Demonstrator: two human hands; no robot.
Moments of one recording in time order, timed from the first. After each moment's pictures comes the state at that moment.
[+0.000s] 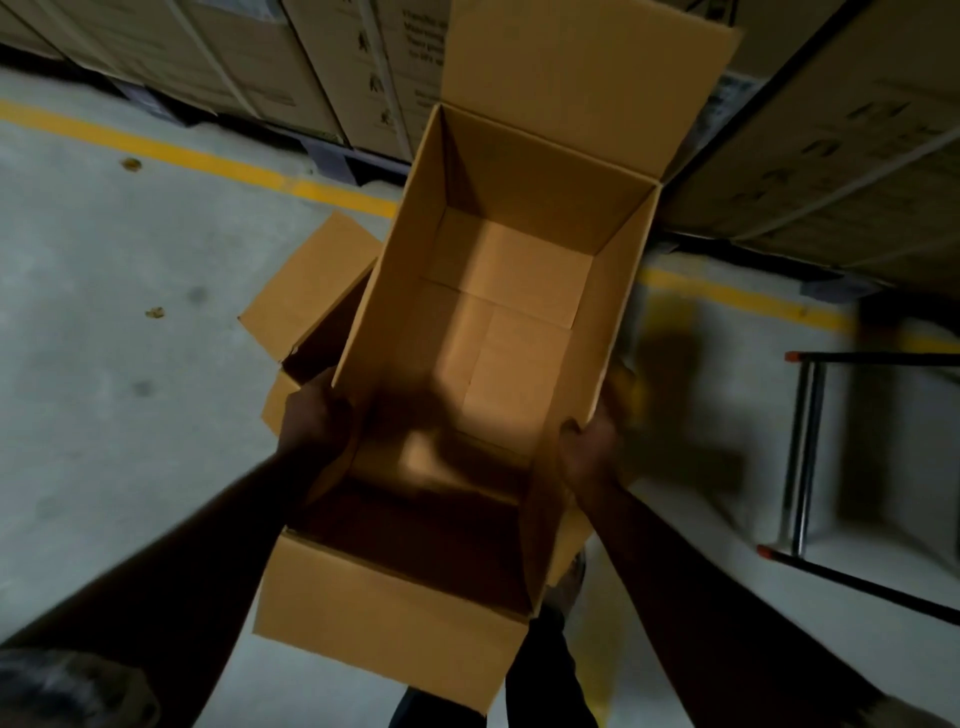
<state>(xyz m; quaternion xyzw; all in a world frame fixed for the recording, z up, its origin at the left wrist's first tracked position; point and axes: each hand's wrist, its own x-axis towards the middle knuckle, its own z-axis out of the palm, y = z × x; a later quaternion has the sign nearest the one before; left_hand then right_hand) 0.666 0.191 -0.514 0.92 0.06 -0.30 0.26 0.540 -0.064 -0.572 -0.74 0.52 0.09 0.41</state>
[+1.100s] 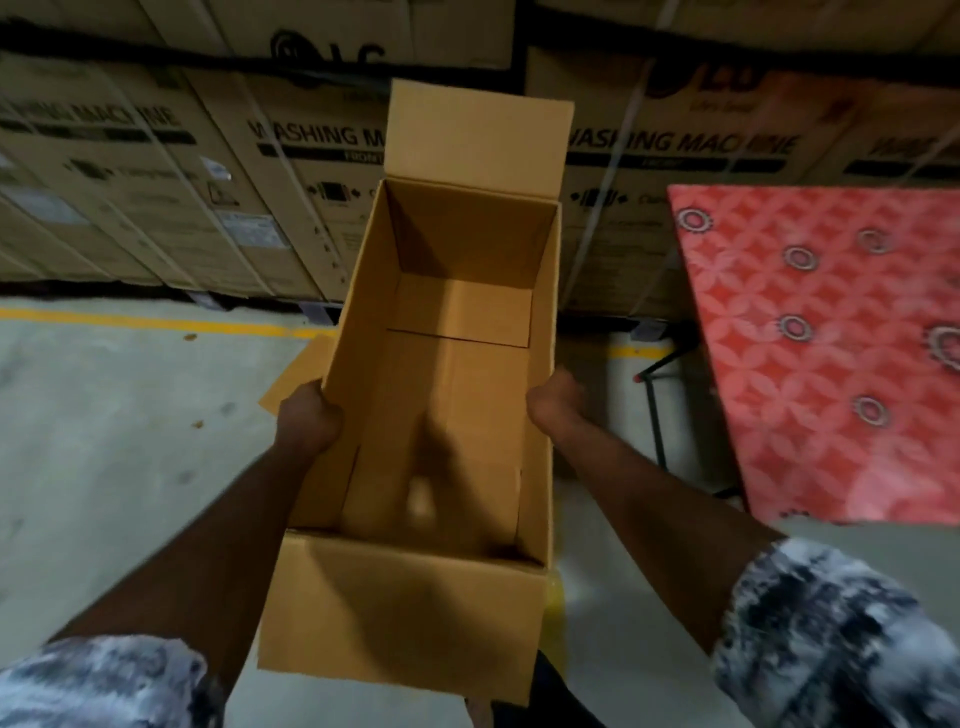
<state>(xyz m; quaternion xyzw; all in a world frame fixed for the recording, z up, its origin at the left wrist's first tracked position) 0.446 0.114 -0.186 0.96 -0.03 -0.19 0.20 0.344 -0.150 -0.219 -0.76 0.49 0.08 0.43</state>
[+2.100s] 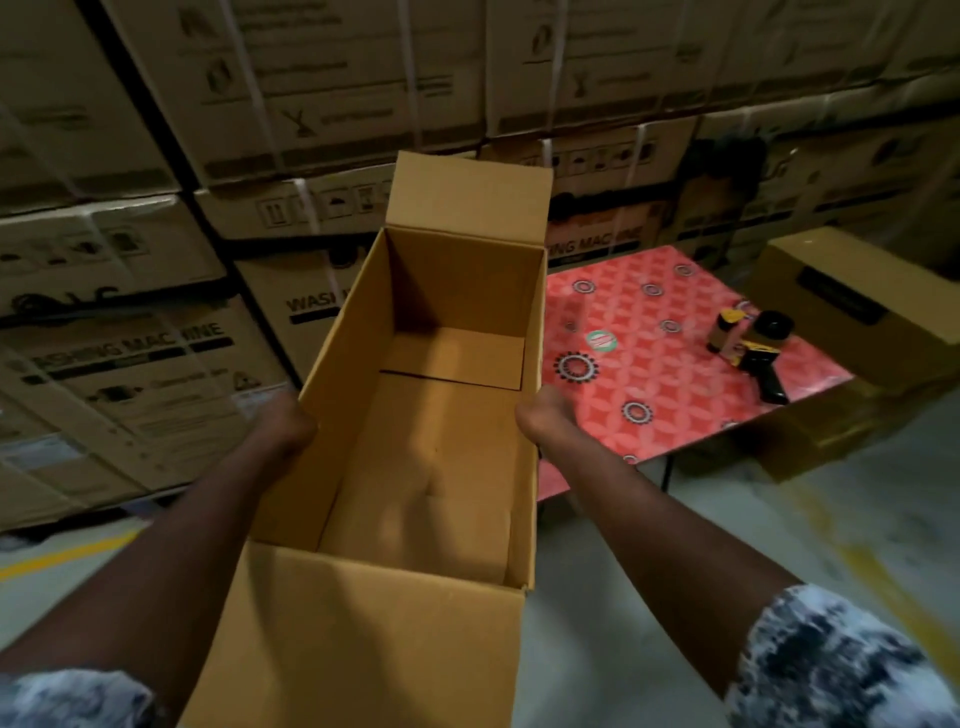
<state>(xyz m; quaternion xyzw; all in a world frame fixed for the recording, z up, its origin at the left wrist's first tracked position) 0.252 -0.201 -0.013 0.94 -0.17 -0.18 0.26 0.037 -0.407 -0.038 -0.70 0.57 -0.09 0.42</state>
